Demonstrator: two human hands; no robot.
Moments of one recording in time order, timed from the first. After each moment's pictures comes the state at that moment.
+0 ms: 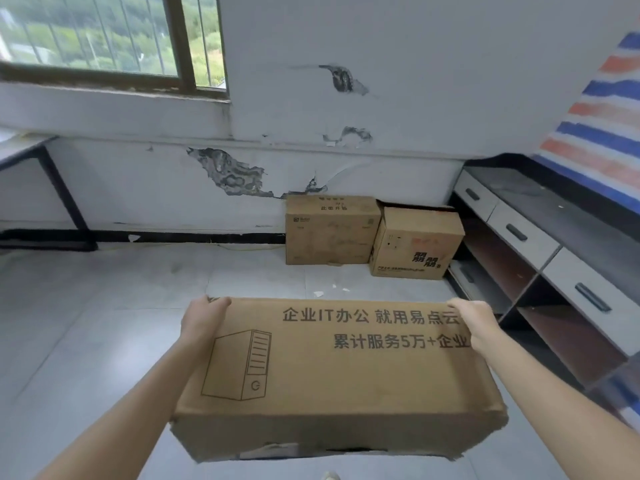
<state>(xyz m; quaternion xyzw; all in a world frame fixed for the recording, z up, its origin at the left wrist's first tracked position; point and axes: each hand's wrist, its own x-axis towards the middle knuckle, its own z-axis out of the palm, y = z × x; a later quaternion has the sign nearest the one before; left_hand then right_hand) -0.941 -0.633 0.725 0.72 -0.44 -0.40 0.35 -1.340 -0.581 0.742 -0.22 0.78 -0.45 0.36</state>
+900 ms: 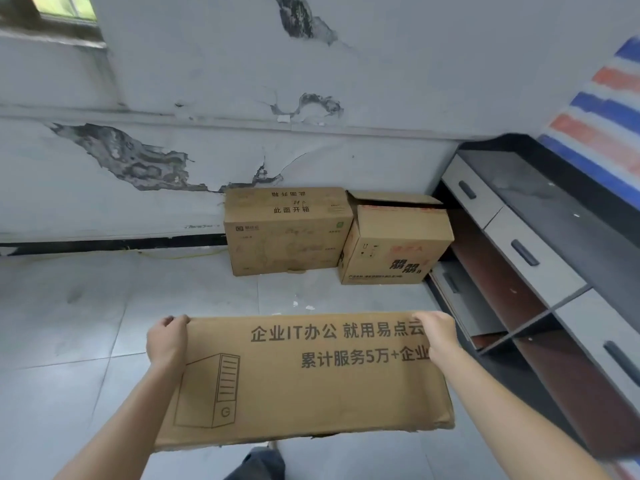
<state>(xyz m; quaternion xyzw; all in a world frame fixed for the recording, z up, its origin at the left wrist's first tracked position) -1.086 -1.039 0.628 0.75 -0.30 -0.44 0.40 -1.462 -0.953 0.679 -0.13 0.81 -0.45 0.35</state>
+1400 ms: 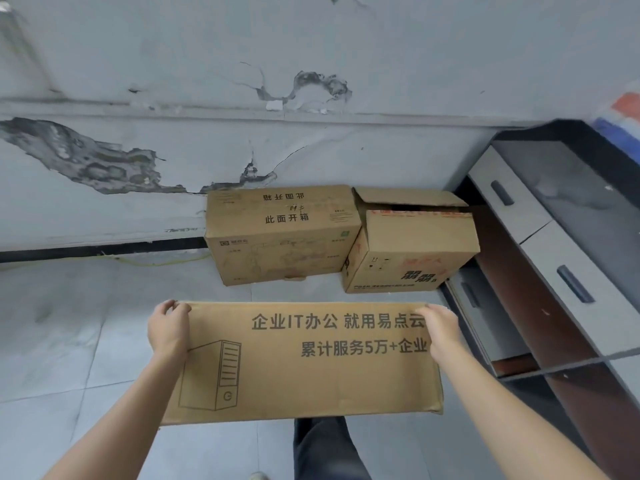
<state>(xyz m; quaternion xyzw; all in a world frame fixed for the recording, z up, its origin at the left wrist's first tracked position) -1.164 -1.256 0.601 0.77 -0.31 -0.41 0.38 -1.545 -1.165 0.624 -0.10 0.80 -0.46 0.37</state>
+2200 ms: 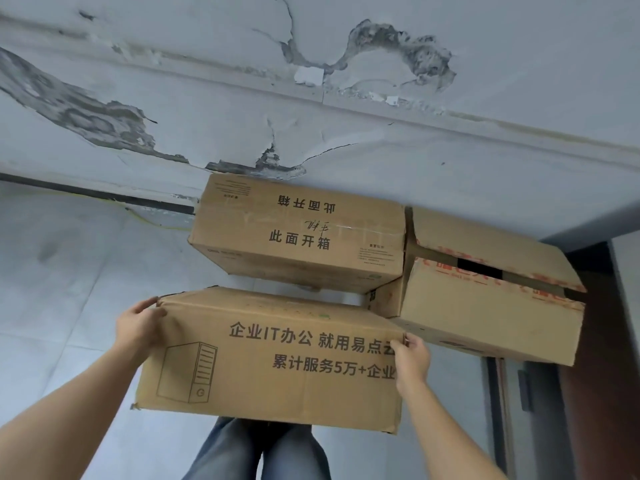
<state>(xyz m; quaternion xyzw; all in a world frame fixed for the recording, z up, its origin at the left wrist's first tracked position) -1.227 -1.477 0.481 0.83 -0.08 -0.44 0.33 -1.639 -1.455 0.458 -0.13 0.84 -0.30 0.42</state>
